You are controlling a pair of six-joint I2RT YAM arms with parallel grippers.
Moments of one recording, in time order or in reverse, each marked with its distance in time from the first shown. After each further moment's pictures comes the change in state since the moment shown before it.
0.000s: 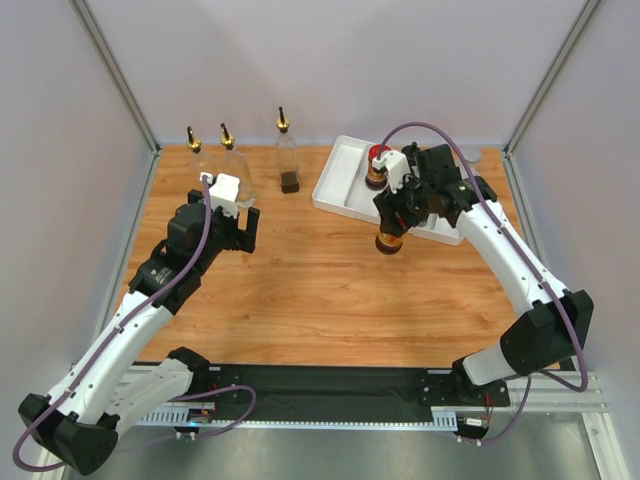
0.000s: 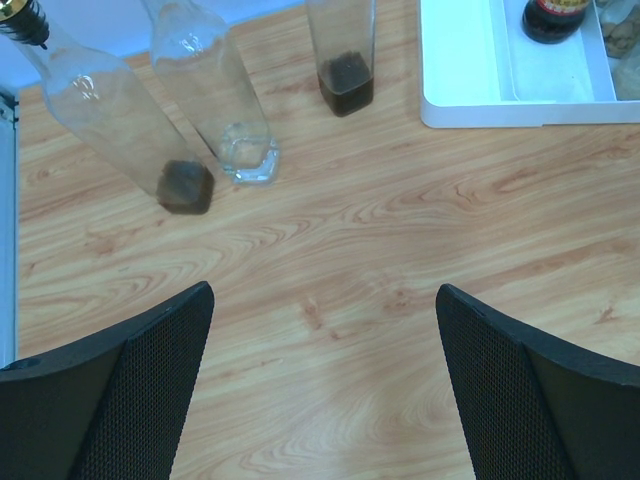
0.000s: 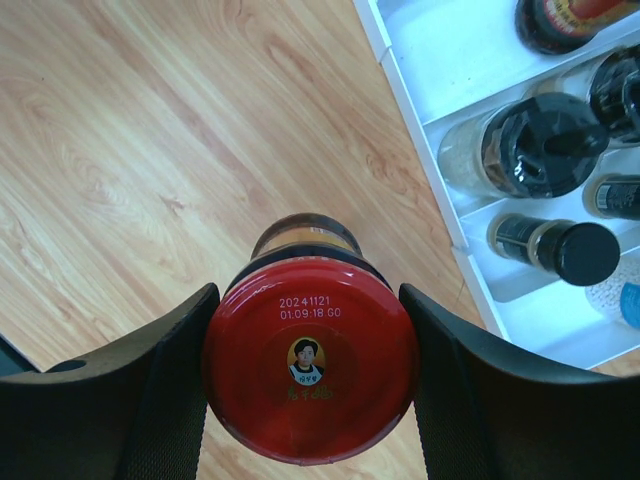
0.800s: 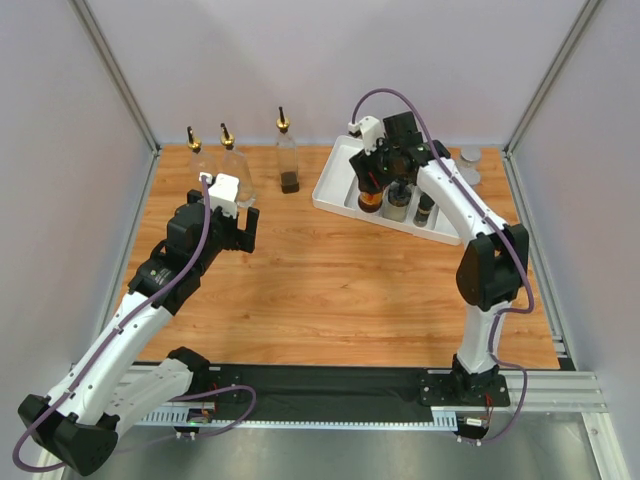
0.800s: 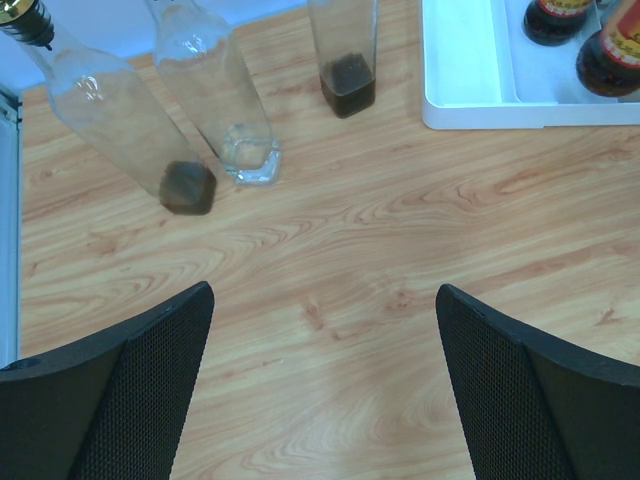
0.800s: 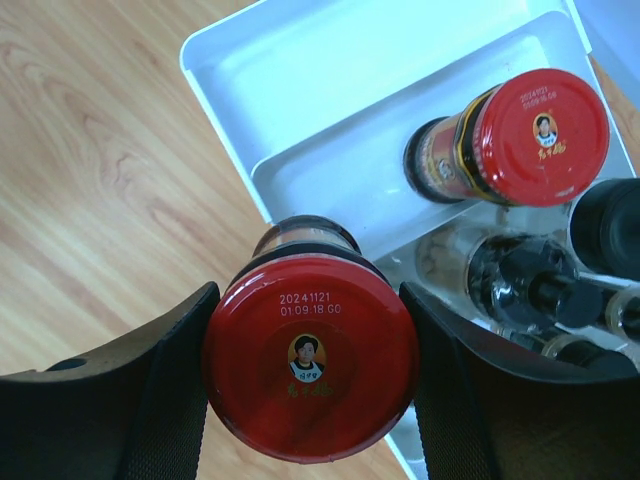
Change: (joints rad) left arm 0.000 -0.005 0.000 0.000 -0.004 0.001; right arm 0.006 0.465 0.413 0.136 0.086 0.021
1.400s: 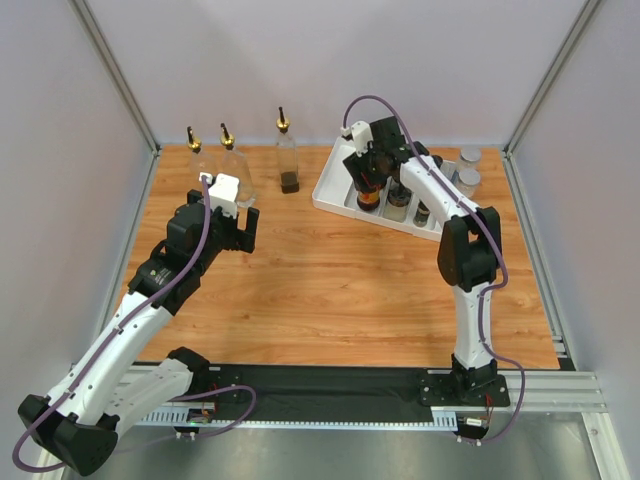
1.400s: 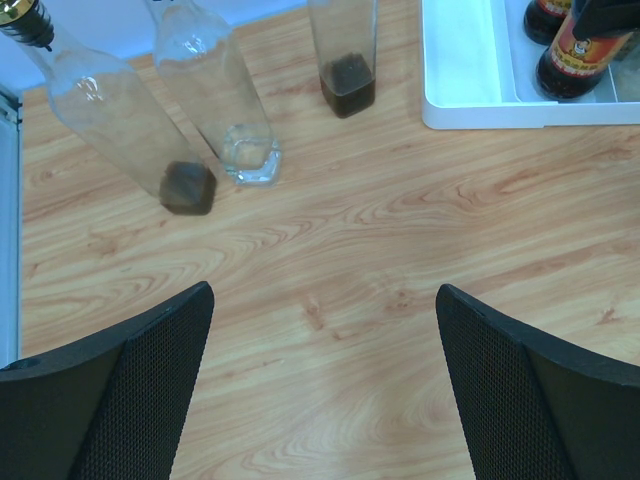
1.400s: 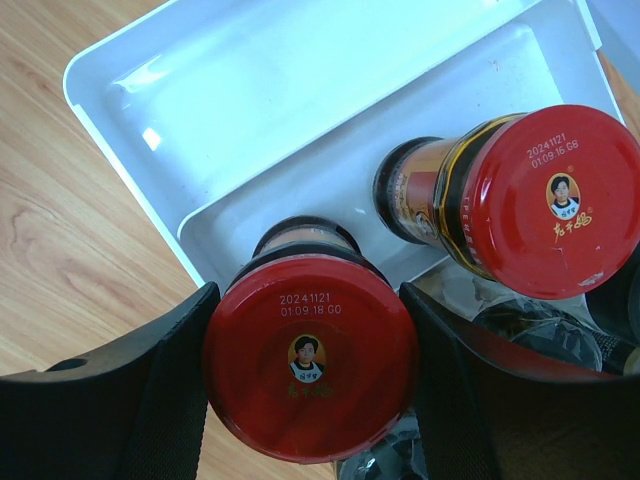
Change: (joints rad) left arm 0.000 0.000 0.000 0.000 0.001 0.003; right arm 0.000 0.235 0.134 0.069 0.095 0.009
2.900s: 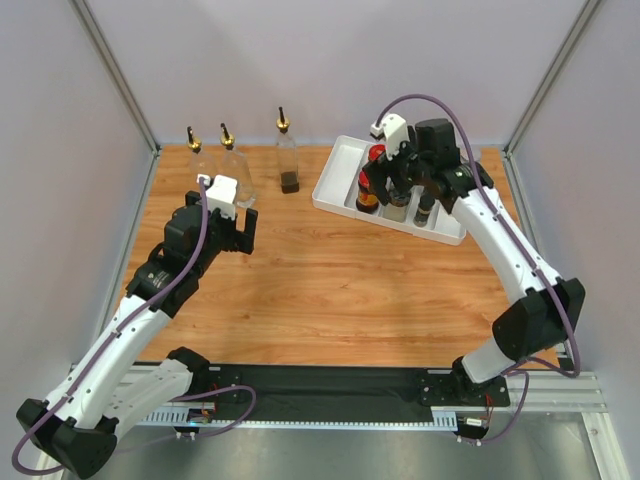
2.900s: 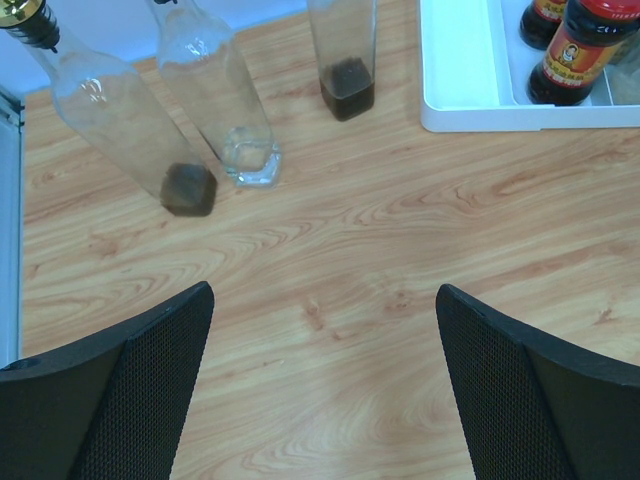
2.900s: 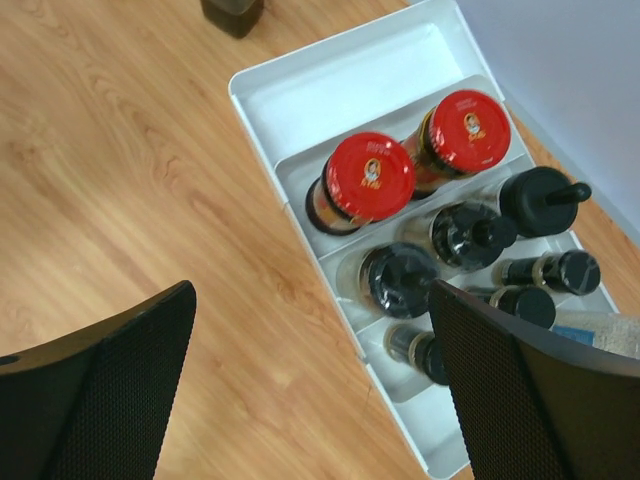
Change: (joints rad) left arm 0.000 -0.021 -0.008 0.000 0.002 0.000; right arm 0.000 -0.555 -0.345 0.041 -0.118 -0.025
